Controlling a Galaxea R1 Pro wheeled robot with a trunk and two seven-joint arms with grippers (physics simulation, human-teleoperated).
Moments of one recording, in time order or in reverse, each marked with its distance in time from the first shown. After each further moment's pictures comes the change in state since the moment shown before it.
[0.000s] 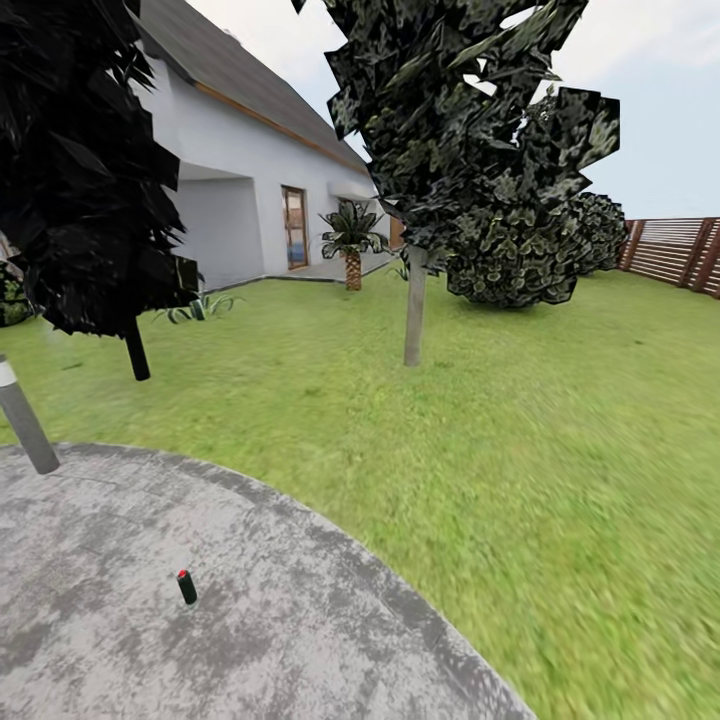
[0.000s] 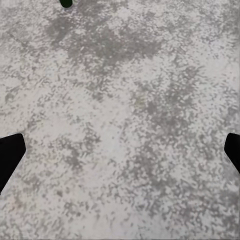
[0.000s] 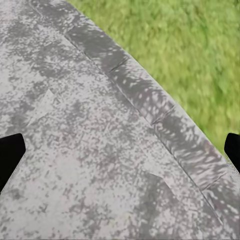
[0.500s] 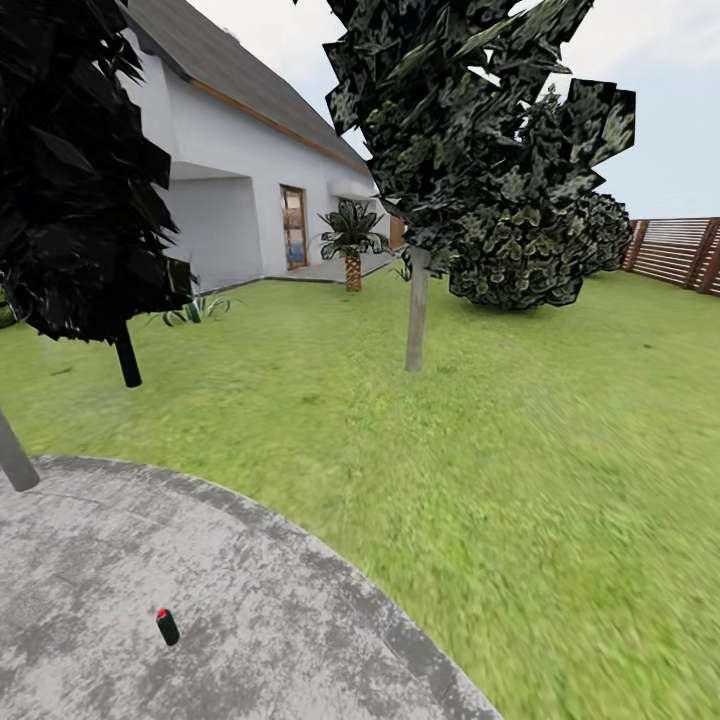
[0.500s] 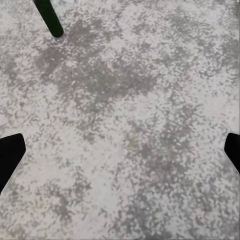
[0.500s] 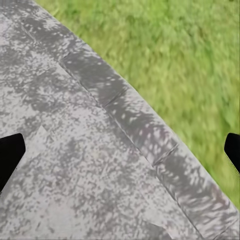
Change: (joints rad) left arm 0.000 0.000 0.000 0.000 0.000 0.000 0.000; right arm 0.000 0.001 0.000 0.002 -0.001 0.002 0.000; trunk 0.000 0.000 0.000
